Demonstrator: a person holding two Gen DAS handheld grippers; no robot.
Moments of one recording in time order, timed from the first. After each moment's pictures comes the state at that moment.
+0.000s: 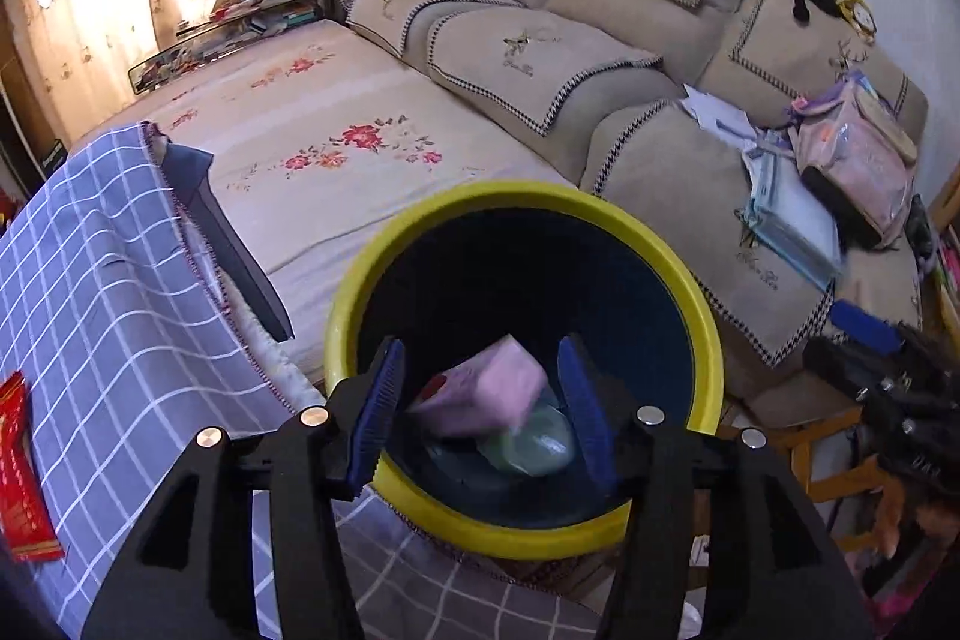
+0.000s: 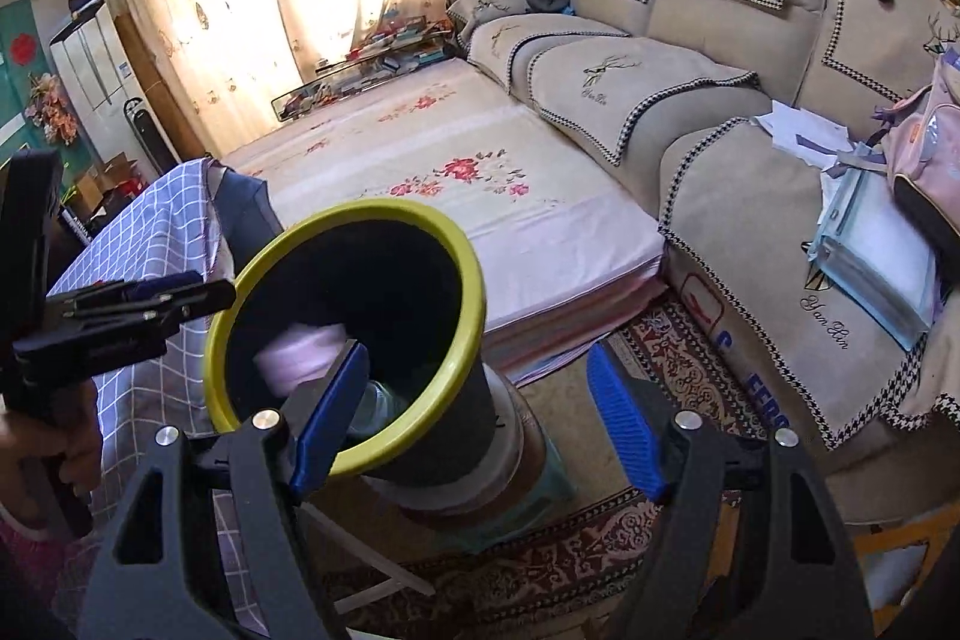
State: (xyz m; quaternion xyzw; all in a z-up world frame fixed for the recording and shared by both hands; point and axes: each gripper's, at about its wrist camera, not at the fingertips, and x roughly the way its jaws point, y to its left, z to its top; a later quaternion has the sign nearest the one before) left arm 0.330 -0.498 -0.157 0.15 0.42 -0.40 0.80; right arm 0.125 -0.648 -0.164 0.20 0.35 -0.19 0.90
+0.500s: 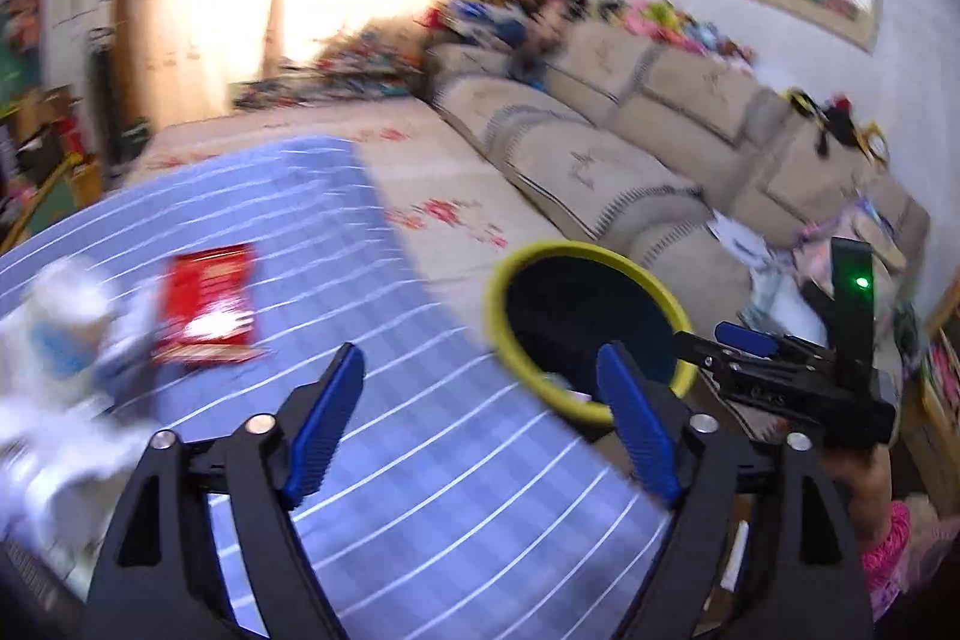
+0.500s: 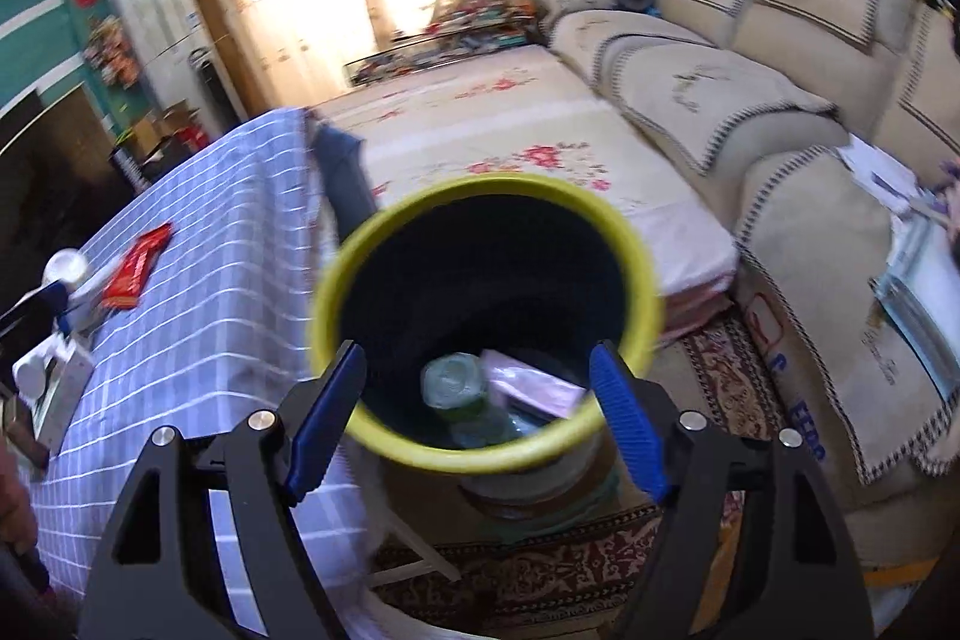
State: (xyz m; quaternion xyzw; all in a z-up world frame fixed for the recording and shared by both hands) left arm 0.246 -0.291 -0.087 0.02 0.33 -0.32 0.89; right arm 0.178 -0.563 -0.153 0.15 0.37 -0.09 0.91
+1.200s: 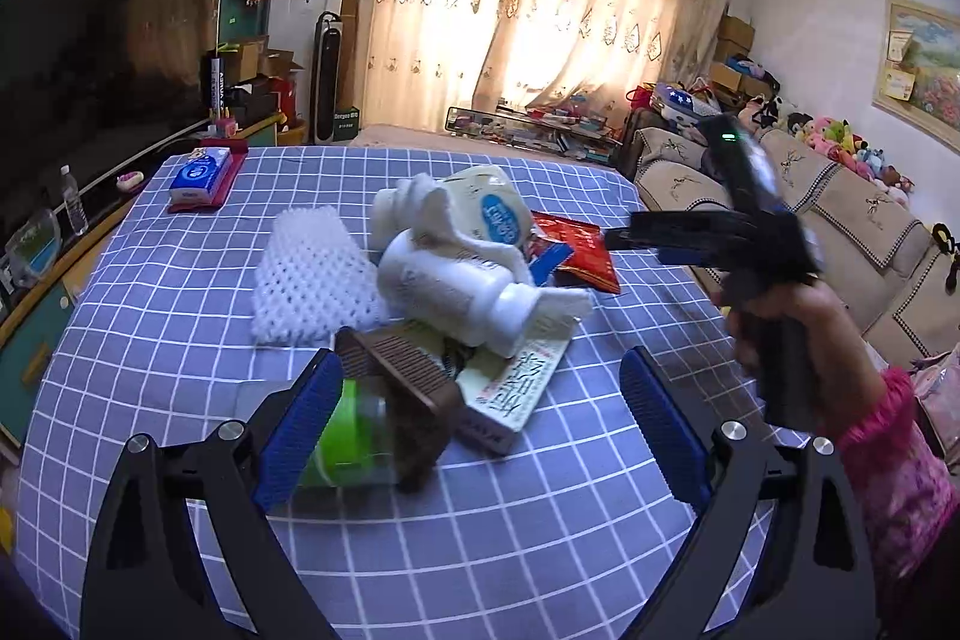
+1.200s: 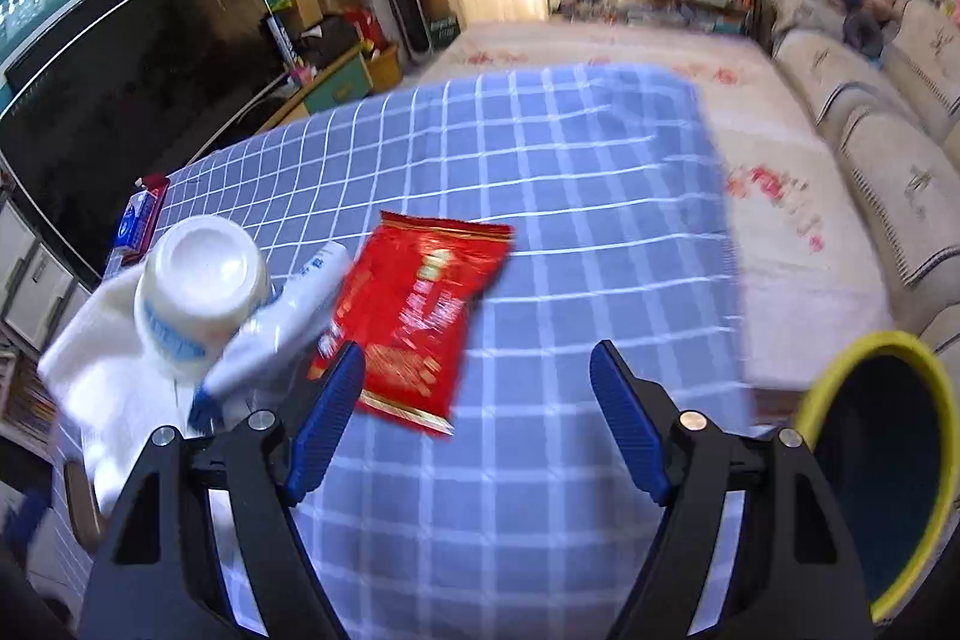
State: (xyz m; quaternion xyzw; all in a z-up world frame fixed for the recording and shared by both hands) left arm 0.185 -0.082 -0.106 -0.06 0.30 -0.11 0.95; right arm 0.378 -0.347 -0.140 0.08 0.45 0.09 0.88
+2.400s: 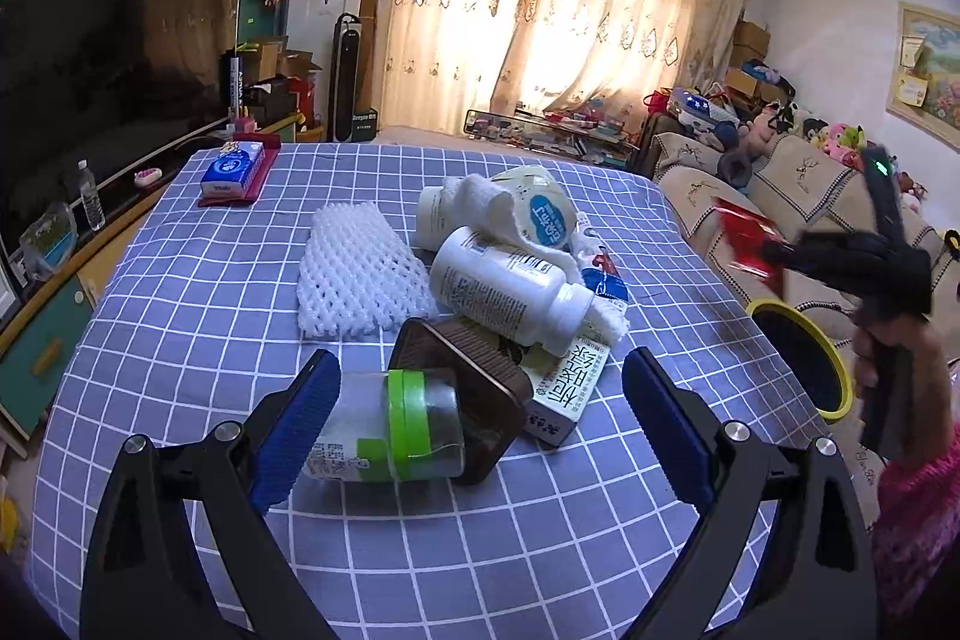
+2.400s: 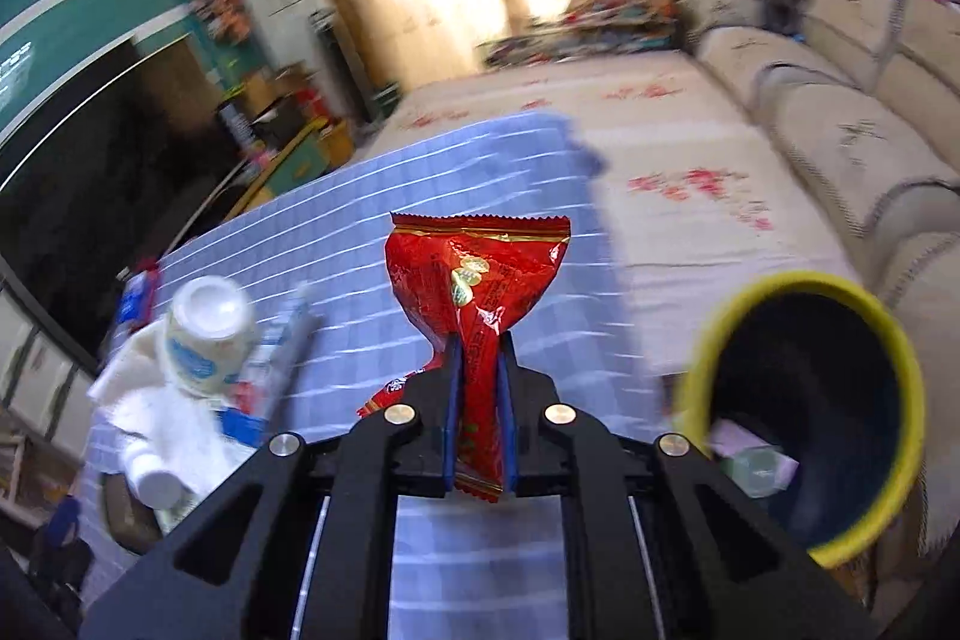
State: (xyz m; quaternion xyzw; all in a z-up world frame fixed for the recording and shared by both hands) left arm 0.185 -0.062 -0.116 -0.06 0.30 -0.09 0.95; right arm 0.277 -0.439 -0.102 0.14 0.36 -0.02 0.92
